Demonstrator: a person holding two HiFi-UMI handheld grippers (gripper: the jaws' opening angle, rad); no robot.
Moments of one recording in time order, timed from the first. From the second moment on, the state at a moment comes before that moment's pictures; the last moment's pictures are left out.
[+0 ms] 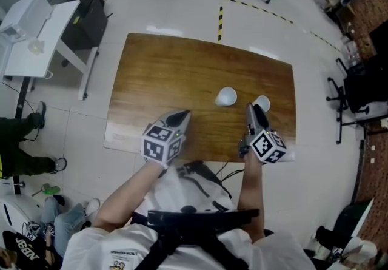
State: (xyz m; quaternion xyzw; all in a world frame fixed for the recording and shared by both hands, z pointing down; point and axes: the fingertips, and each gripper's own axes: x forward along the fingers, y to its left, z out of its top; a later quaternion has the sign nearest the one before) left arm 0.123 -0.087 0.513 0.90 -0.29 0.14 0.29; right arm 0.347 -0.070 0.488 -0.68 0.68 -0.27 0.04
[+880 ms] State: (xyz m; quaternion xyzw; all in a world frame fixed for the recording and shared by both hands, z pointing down) left arm 0.245 -0.049 0.530 0.90 -0.26 0.17 0.30; right arm 0.450 -0.063 0.609 -0.50 0.71 -0.20 -0.44
